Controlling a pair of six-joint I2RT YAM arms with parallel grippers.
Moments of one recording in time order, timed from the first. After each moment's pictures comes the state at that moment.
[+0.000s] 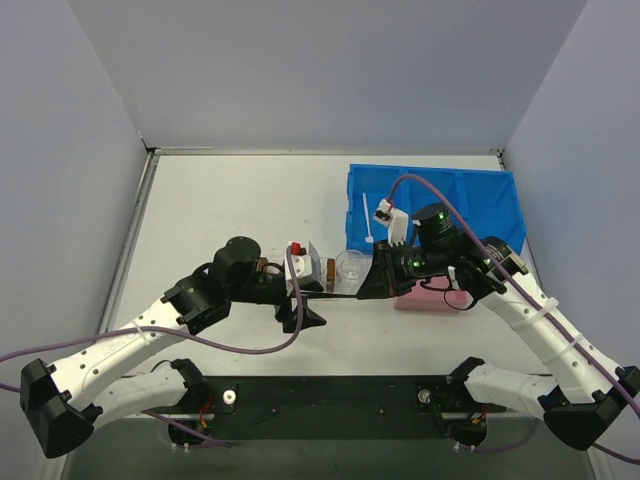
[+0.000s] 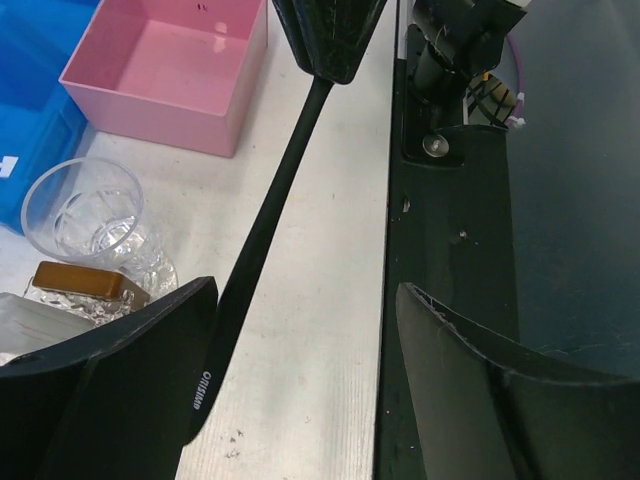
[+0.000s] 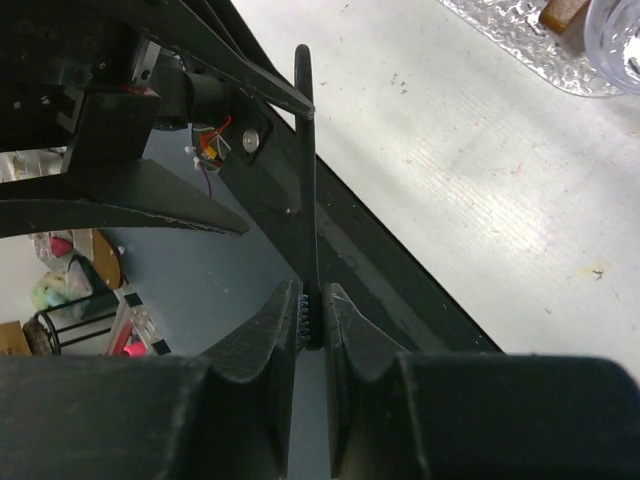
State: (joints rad) left arm -0.84 0.98 0.84 -0.25 0.62 0.10; right arm 0.65 1.06 1.19 -0.91 -0.52 0.43
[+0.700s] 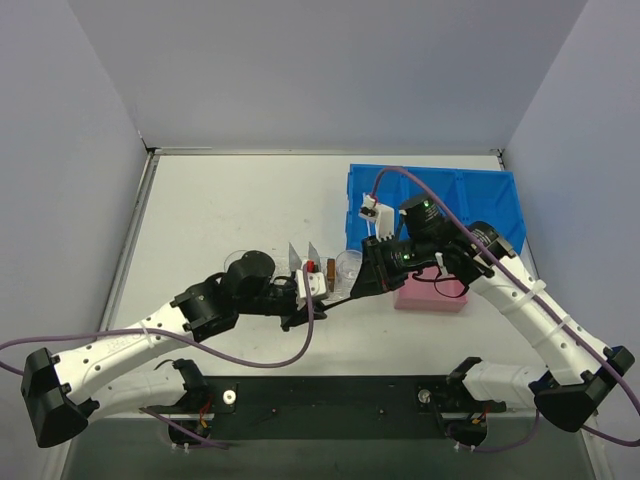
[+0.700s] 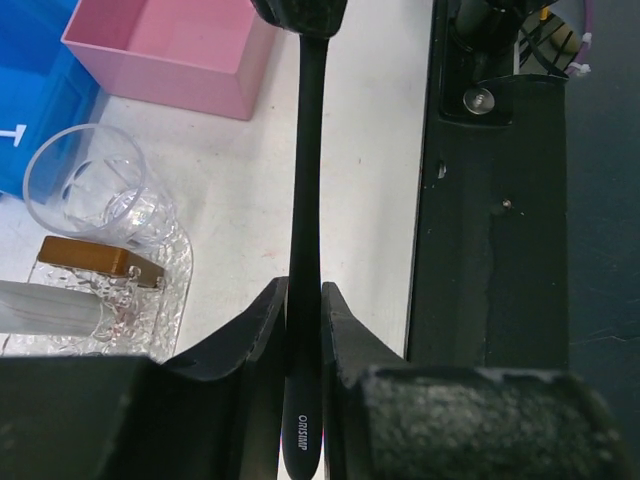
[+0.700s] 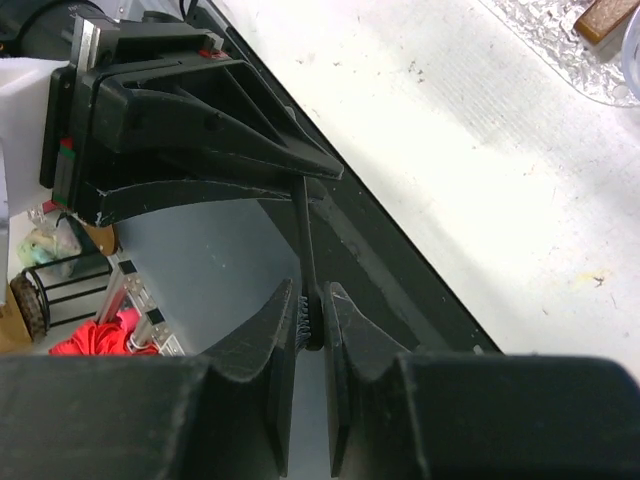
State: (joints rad) left arm -0.97 0.99 0.81 -0.28 0.42 0.18; right arm 0.68 1.18 1.32 -0.99 -0.56 0.34
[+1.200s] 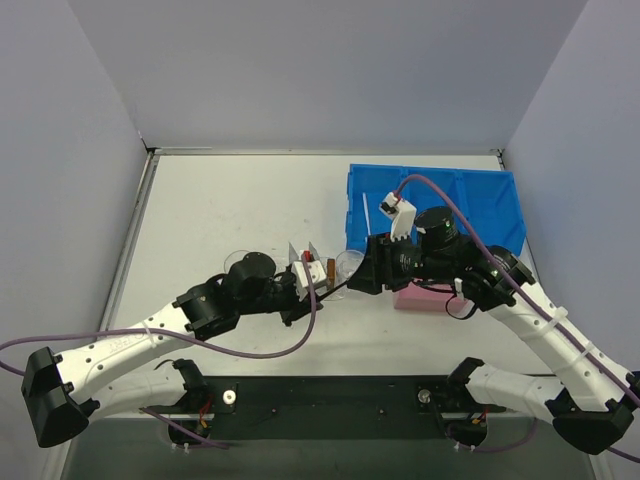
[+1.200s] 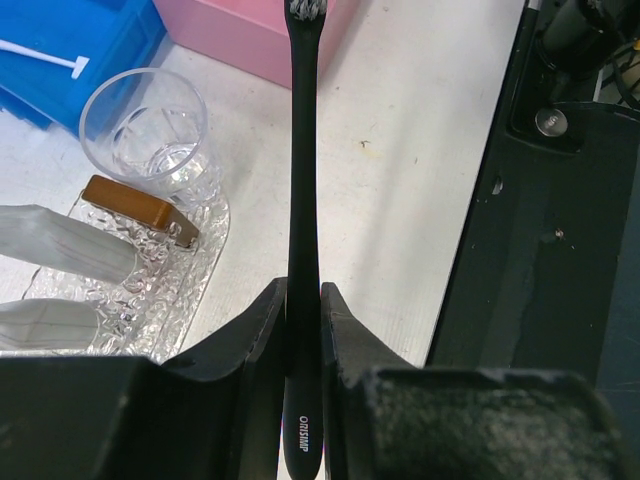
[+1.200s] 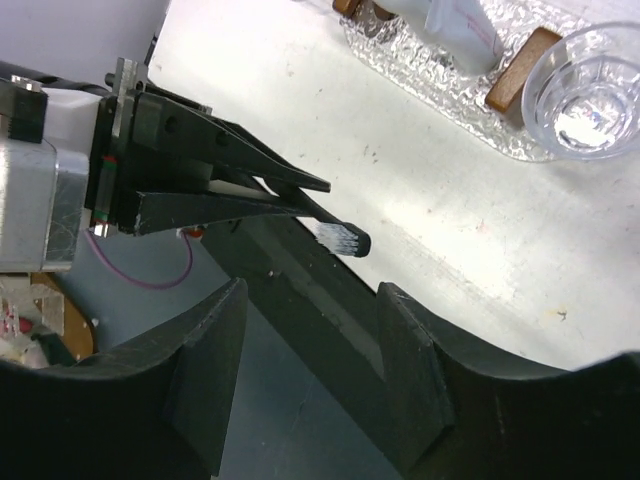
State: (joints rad) left arm -0.97 0.99 0.79 -0.26 0.26 0.08; right arm 0.72 1.03 1.20 -0.82 -0.35 0.49
